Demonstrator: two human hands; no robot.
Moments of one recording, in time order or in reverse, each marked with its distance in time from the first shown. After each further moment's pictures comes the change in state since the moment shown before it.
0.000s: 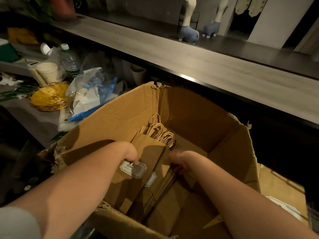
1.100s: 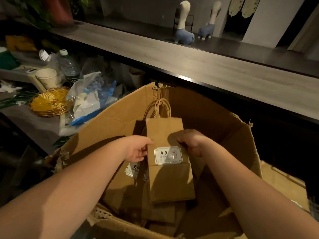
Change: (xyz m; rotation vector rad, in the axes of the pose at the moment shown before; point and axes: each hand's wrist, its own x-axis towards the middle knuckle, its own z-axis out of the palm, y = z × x) left_hand -0.008 0.003 -0.006 -1.196 -0.124 0.176; right_hand -0.012 -0.007 -0.044 0.494 0.155 -0.219
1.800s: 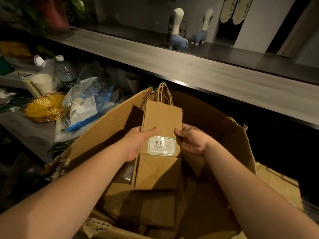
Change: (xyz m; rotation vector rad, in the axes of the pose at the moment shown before) left_hand -0.029 0.014 0.007 -0.161 -0.055 0.410; right_hand -0.010 -0.002 -0.012 0.599 -0.431 -0.230
